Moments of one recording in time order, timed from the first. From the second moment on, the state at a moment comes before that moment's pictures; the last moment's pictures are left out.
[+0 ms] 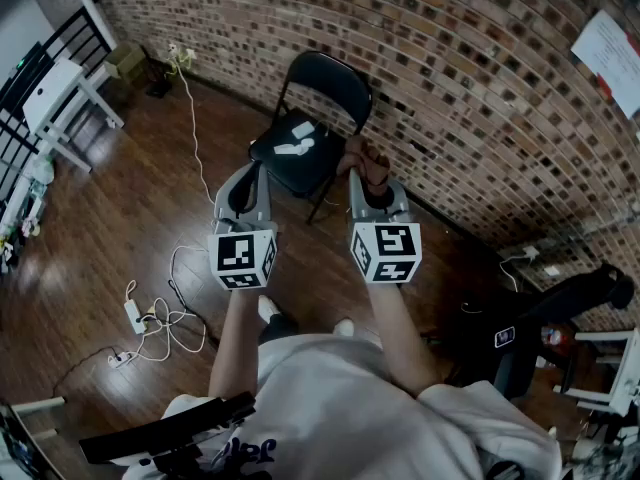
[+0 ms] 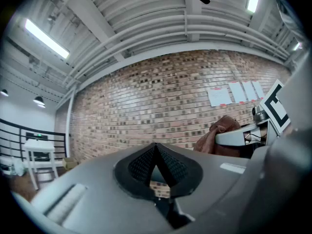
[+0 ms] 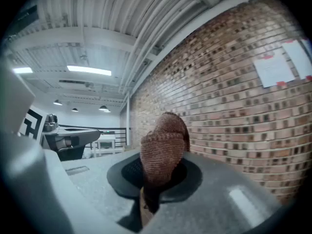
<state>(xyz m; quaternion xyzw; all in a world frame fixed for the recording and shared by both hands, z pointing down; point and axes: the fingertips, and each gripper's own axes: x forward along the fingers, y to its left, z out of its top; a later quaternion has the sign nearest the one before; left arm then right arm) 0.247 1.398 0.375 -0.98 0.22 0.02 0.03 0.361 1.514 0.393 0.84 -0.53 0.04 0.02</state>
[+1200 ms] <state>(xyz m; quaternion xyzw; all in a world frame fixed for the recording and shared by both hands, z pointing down) -0.031 0.917 0.383 -0.83 0.56 0.05 0.00 0.103 0.941 0.386 0.58 -0.82 -0.01 0.05</state>
